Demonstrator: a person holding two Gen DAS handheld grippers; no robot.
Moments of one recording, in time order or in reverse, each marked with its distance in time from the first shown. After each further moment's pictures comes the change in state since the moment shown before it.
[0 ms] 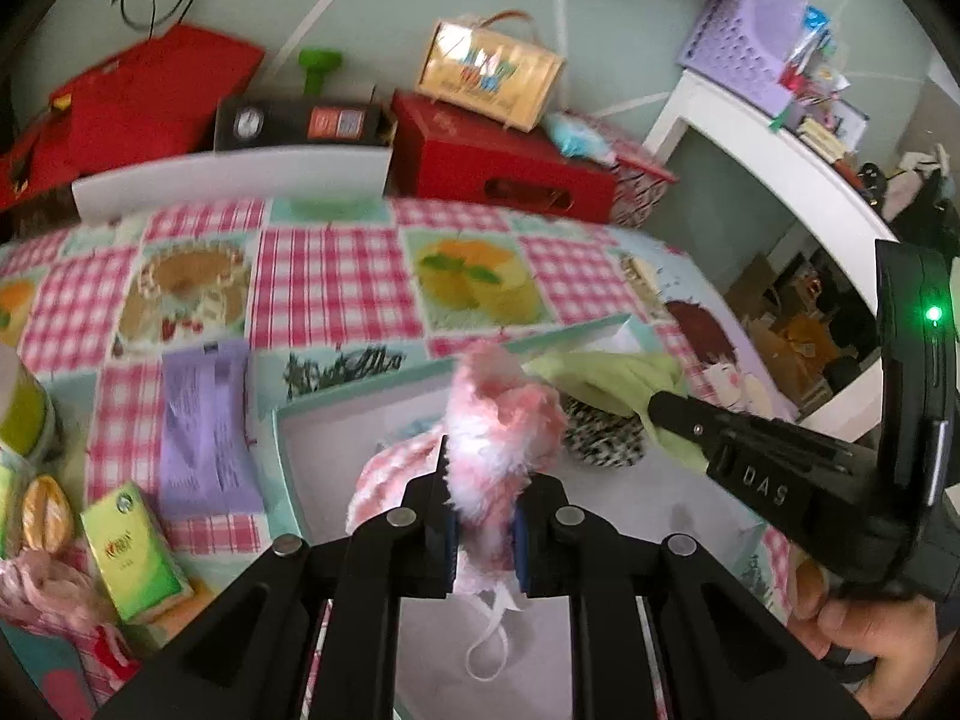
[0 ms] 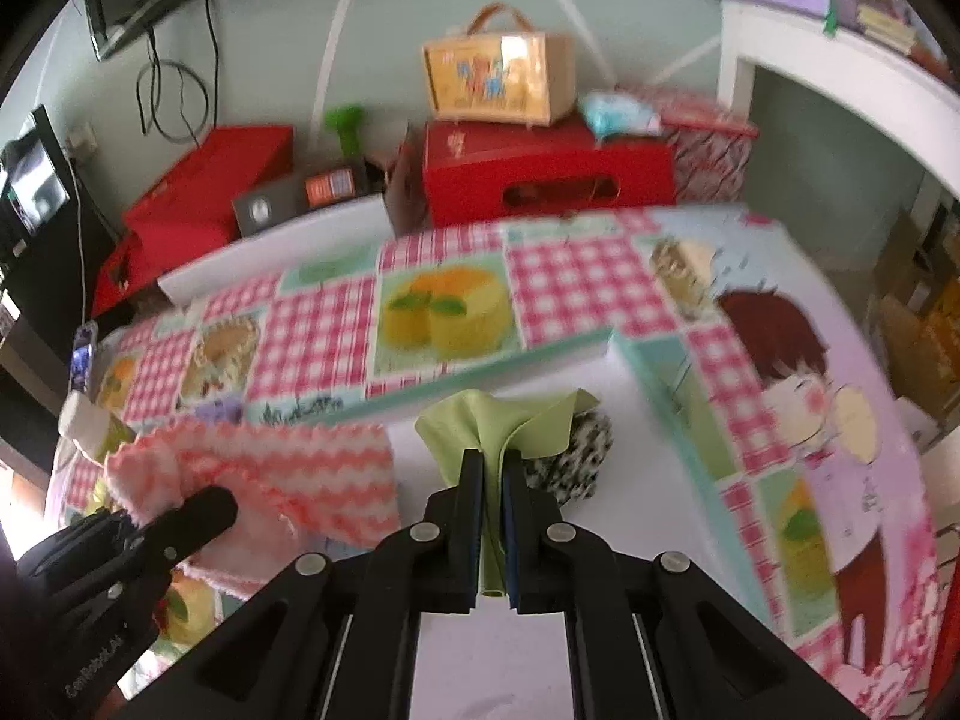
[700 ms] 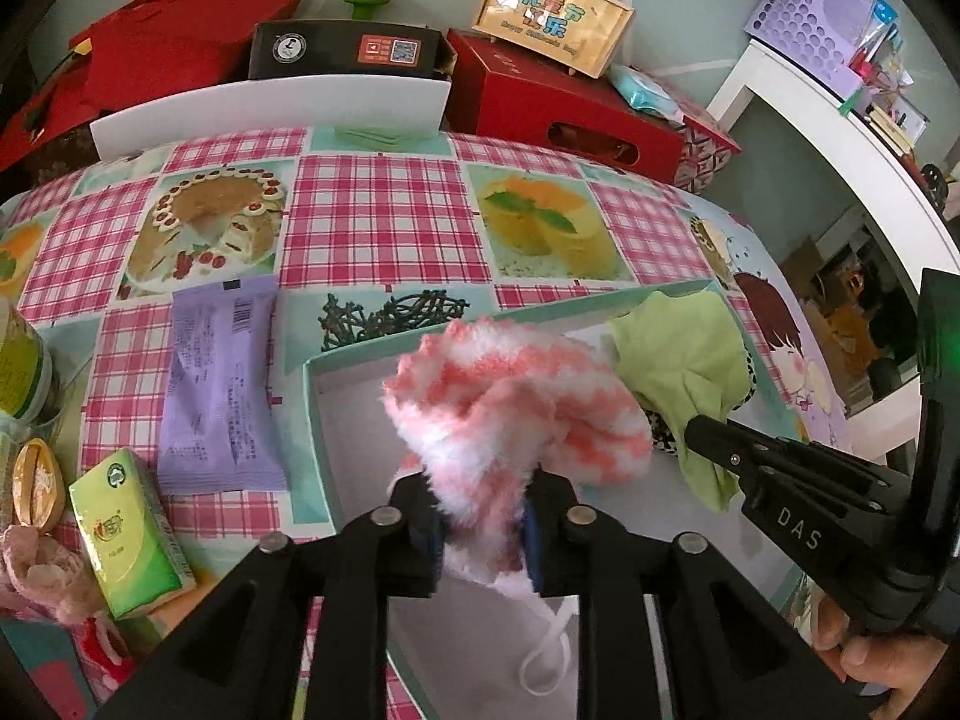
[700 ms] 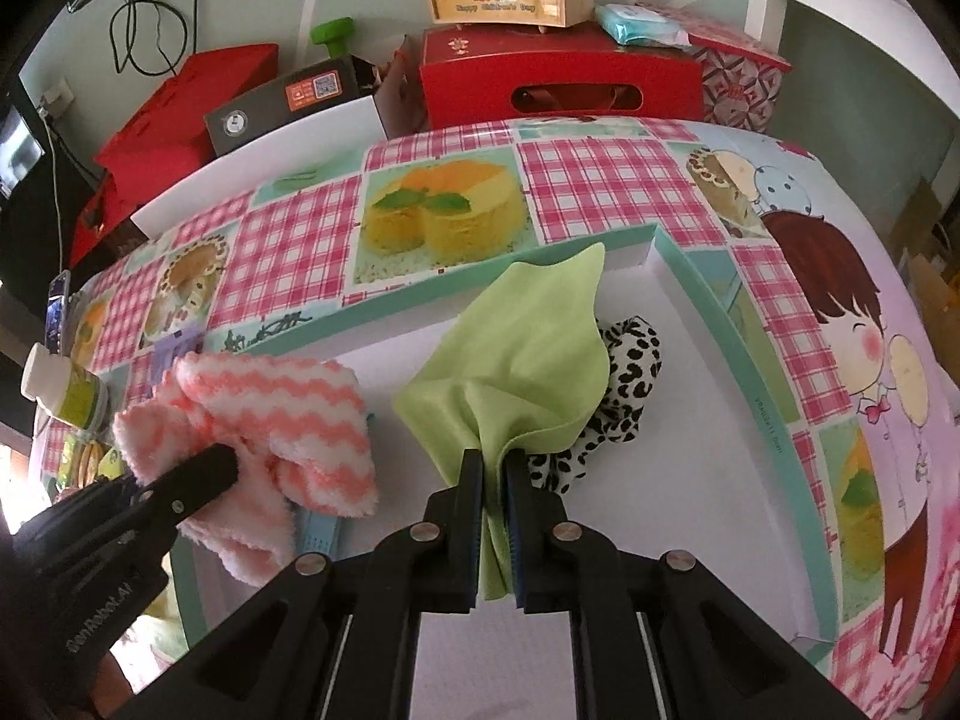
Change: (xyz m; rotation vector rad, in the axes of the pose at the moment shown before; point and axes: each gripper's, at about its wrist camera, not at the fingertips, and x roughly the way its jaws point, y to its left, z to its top) left arm 0.033 0.021 -0.003 -0.063 0.106 0.084; right arm 0.041 0.005 -0.012 -0.020 0.144 -0.015
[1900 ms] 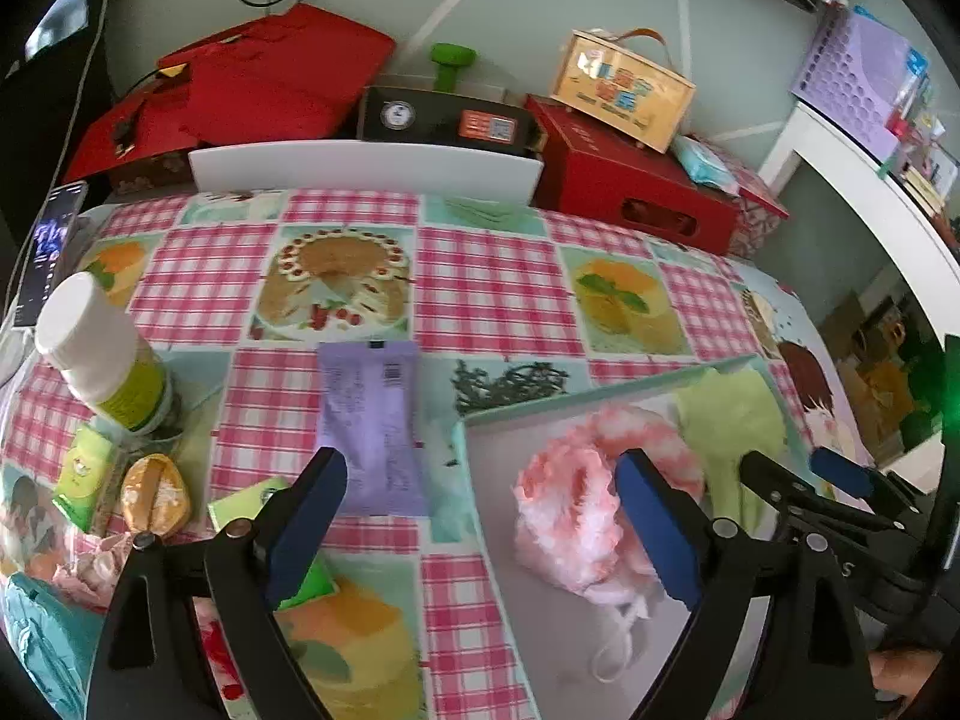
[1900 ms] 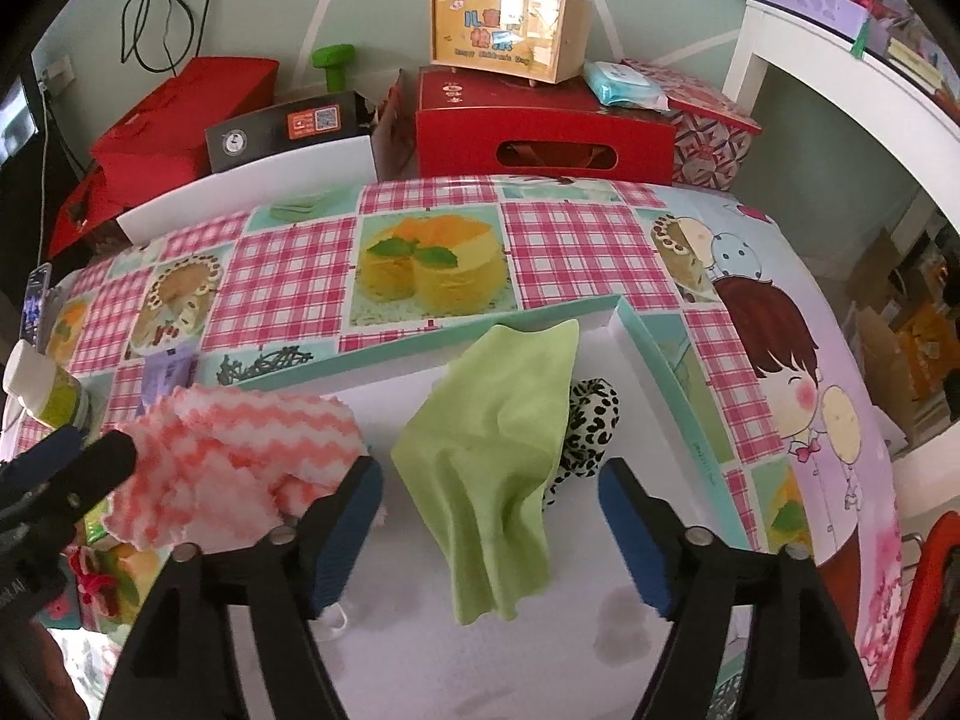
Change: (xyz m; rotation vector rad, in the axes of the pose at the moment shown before) left arm -0.053 0.038 0.010 -0.074 -0.122 0.135; right arm -0.030 0.014 0.009 -0.041 -0.081 -0.130
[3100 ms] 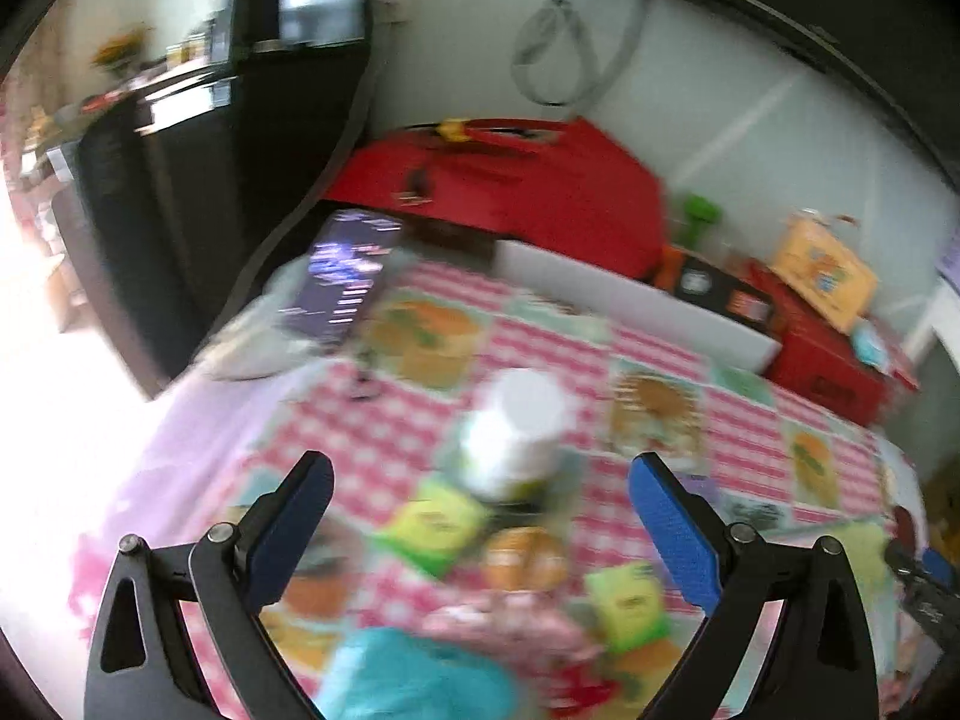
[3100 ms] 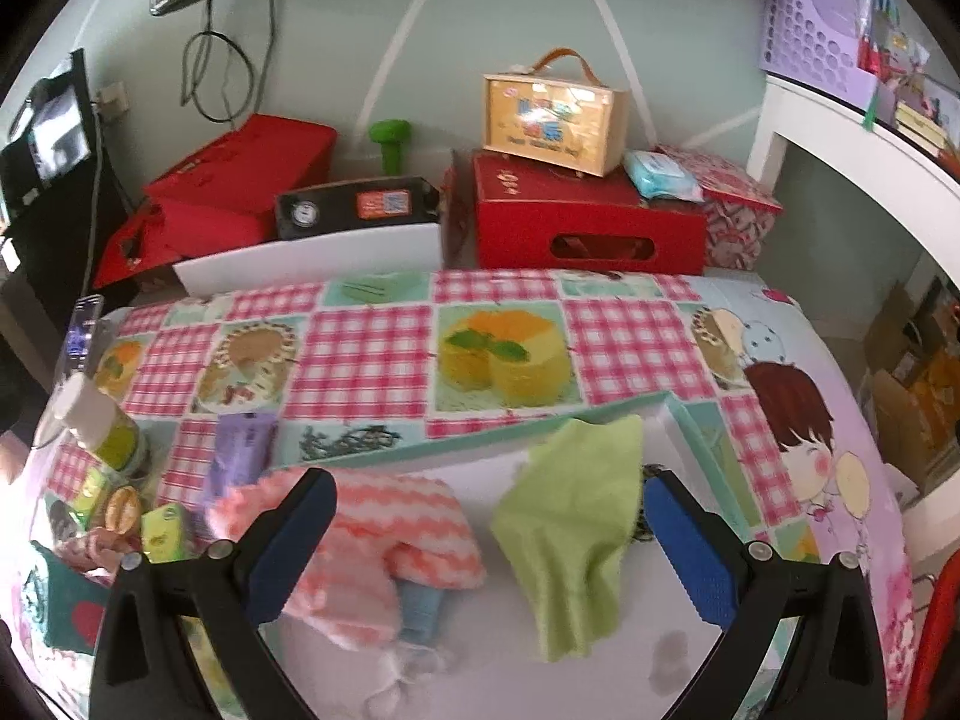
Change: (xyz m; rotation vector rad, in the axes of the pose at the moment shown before) left arm -0.120 0.176 -0.004 -0.295 -0.229 0.371; right arm -0.042 0.045 0.011 -0.047 -0.195 0.084
